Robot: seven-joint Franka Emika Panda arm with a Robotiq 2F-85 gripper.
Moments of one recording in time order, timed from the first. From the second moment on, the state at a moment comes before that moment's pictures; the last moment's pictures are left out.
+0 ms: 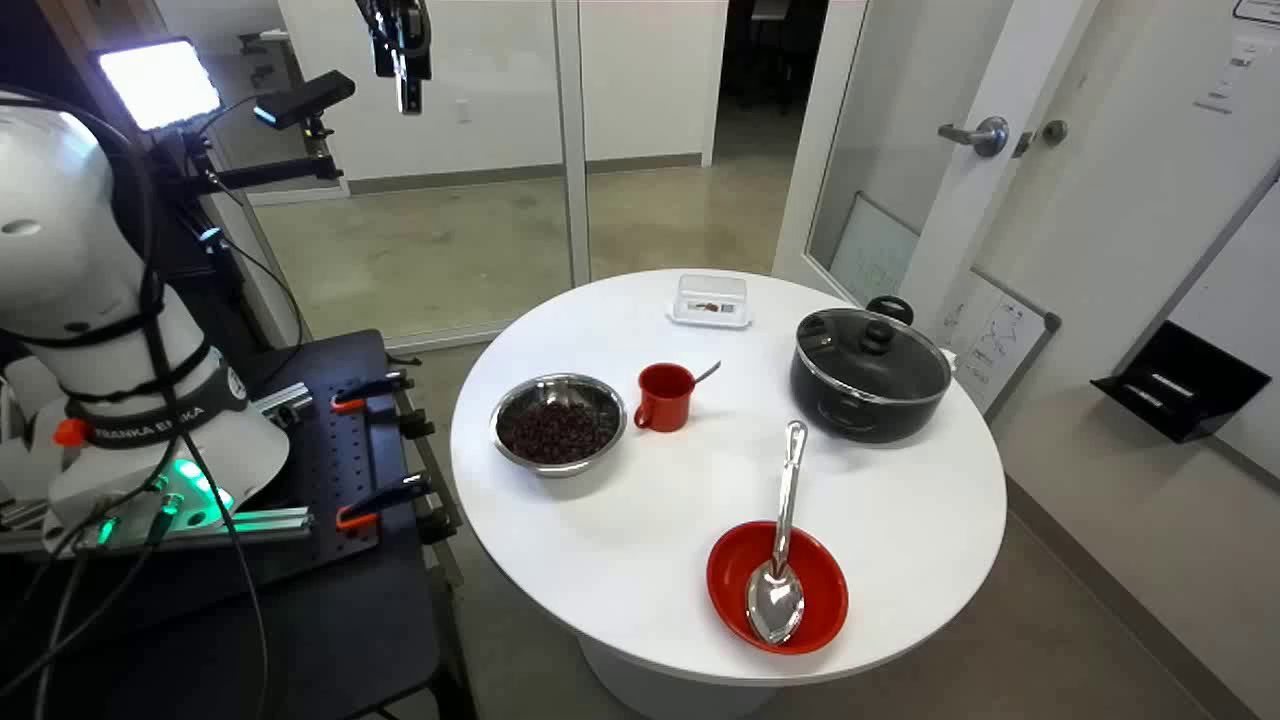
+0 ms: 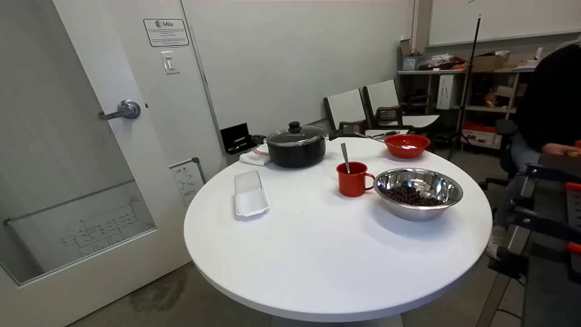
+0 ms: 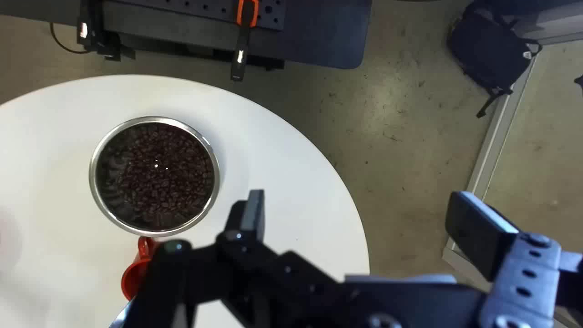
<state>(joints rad) 0.15 -0.65 0.04 -2.47 0.22 1.68 0.01</state>
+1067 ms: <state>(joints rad) 0.06 -0.53 0.08 -2.41 0.22 1.74 0.24</state>
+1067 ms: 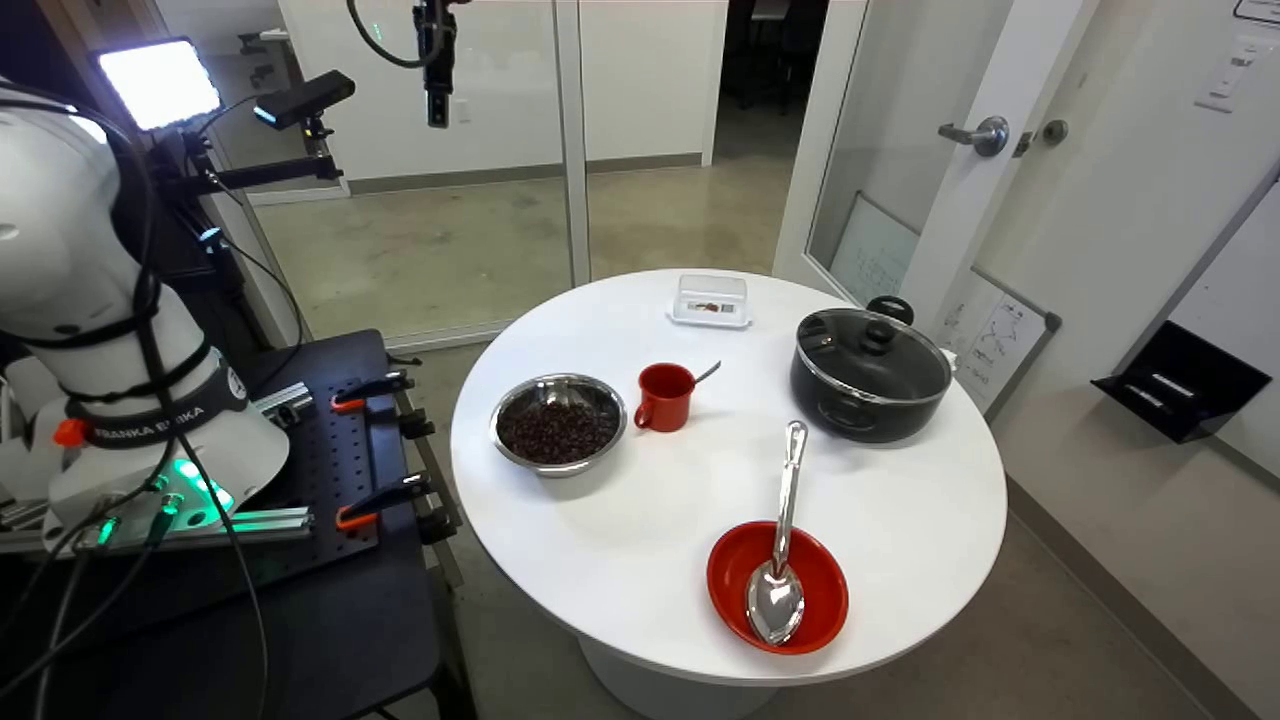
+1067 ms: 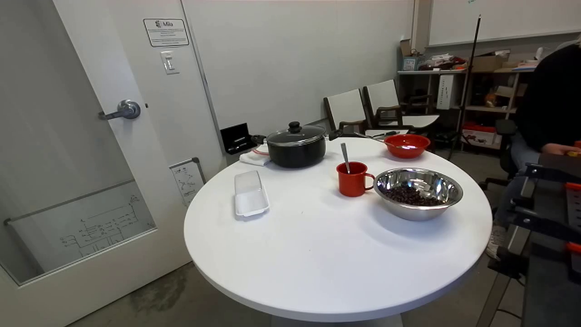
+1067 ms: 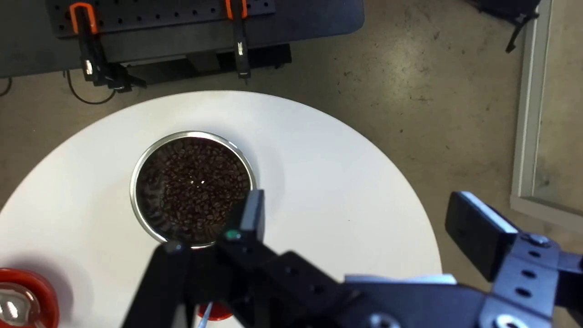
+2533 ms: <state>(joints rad) -0.01 0.00 0.10 -2.20 0.03 2.12 1.12</state>
